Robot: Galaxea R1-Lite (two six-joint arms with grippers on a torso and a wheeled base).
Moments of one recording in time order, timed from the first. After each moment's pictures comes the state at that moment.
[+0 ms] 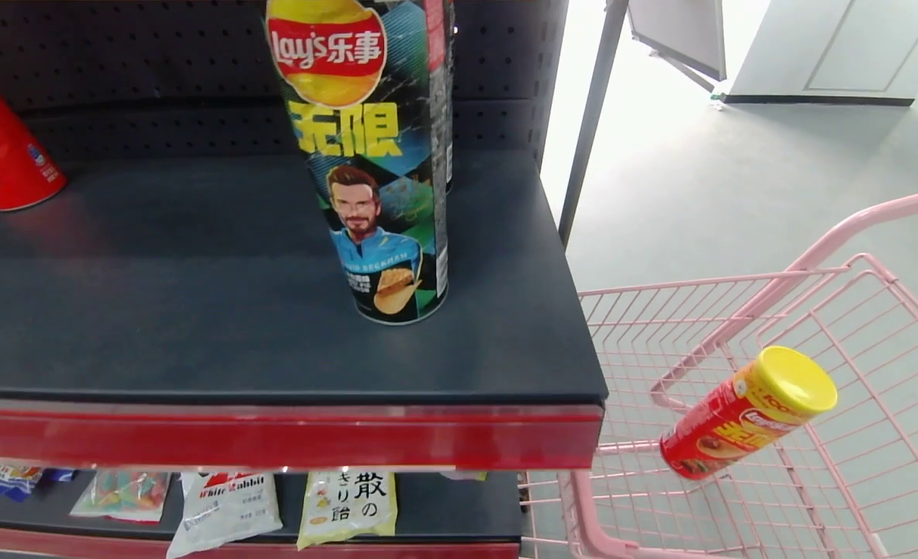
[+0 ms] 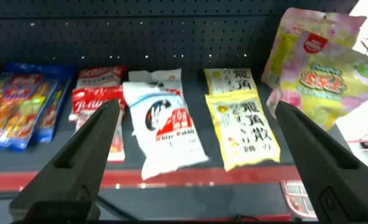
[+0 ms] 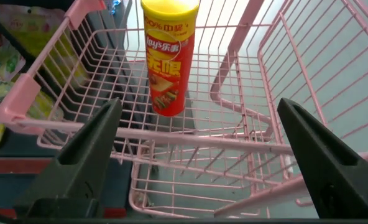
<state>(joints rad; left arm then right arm) -0.01 0.01 0.00 0.00 -0.02 -0.02 0.00 0.00 0.00 0.00 0.02 0.01</state>
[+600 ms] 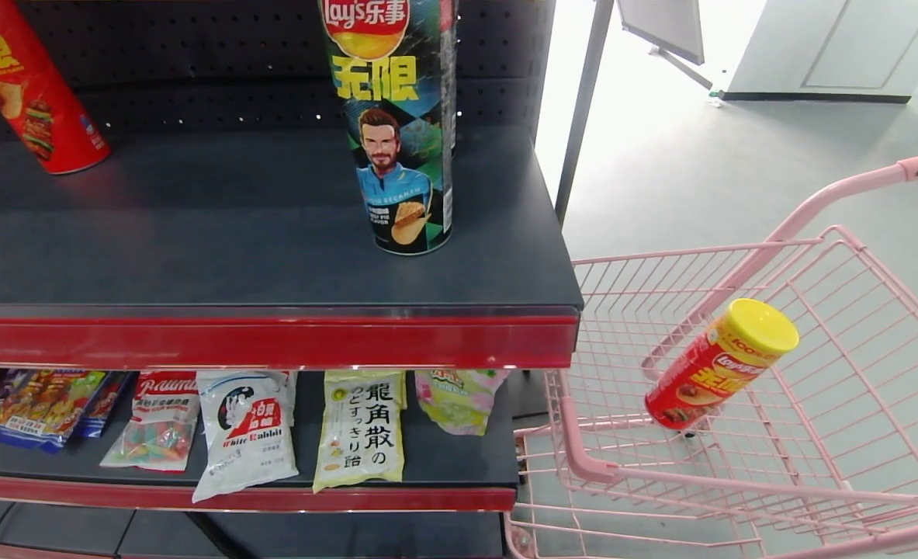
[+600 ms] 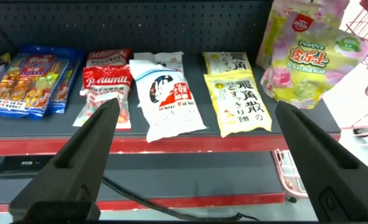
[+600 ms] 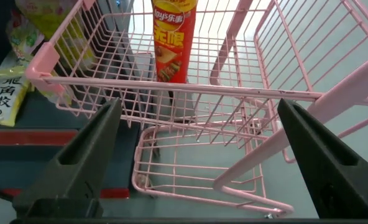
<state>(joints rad) -0.01 0.01 0.00 0.00 -0.02 -0.02 0.00 0.00 0.00 0.00 0.02 0.00</state>
